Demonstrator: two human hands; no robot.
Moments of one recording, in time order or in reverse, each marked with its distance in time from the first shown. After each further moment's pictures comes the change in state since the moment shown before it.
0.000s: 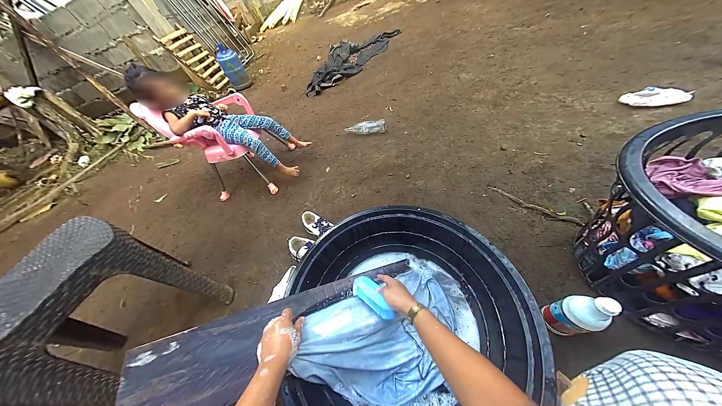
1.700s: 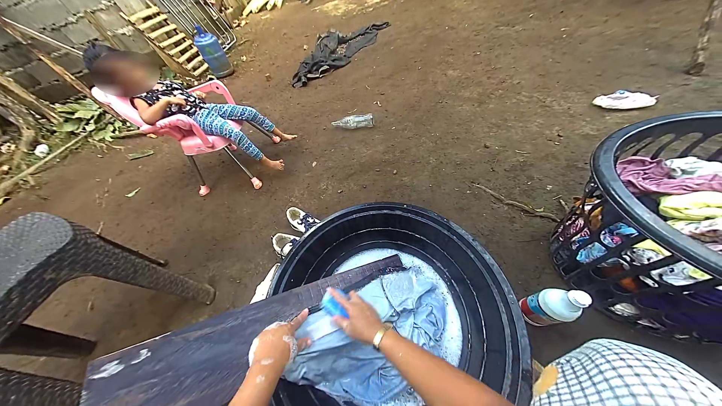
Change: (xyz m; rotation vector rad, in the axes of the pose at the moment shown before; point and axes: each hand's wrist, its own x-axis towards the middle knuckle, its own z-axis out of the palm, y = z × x) left_hand -0.014 0.023 0.004 0.316 -0.247 0.177; right_hand -0.035 -0.004 0.064 -0.387 -0.077 -0.349
